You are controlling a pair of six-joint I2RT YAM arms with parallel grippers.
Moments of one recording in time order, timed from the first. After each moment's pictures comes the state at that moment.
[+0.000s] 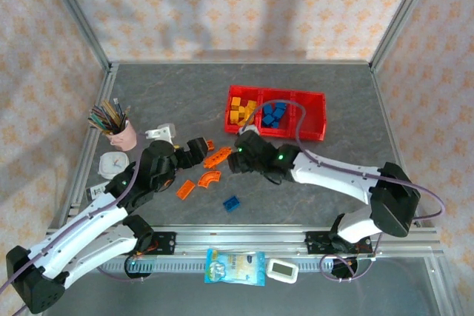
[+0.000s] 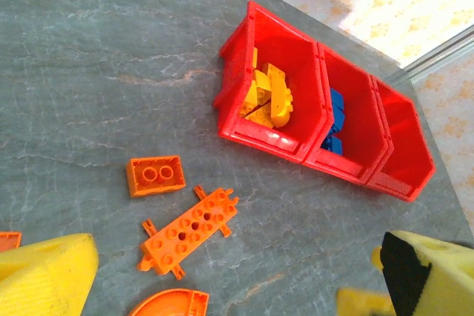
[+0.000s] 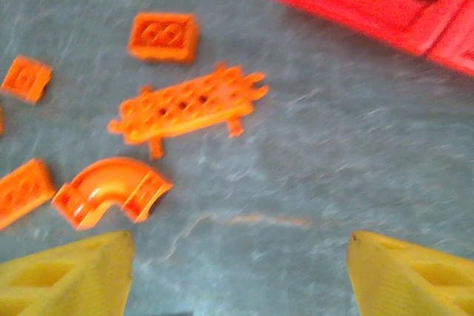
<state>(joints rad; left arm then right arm) -0.63 0.73 0.62 -0.40 -0.26 -0.81 1.01 1.44 1.00 -0.47 0.22 0.55</state>
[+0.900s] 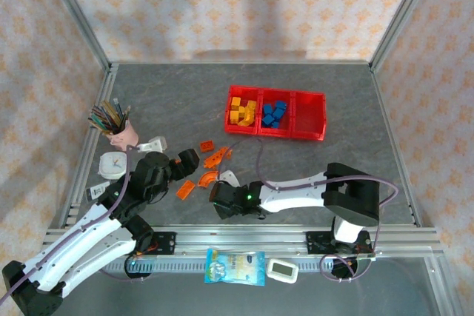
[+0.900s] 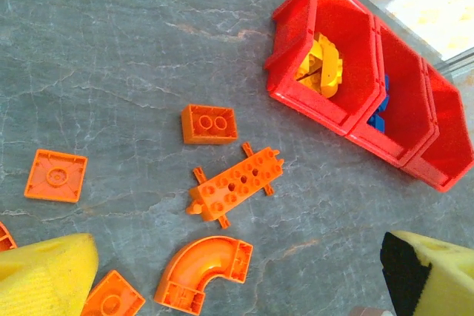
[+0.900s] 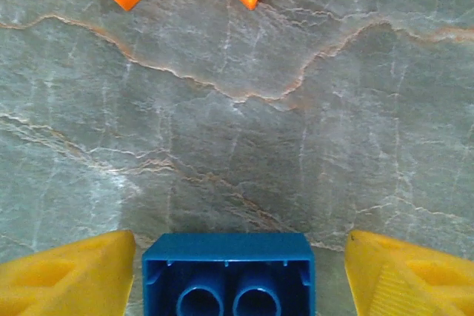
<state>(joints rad) -0.63 0.60 0.54 -0.55 -0.27 -0.91 1.31 1.70 0.92 -0.38 0.27 0.70</state>
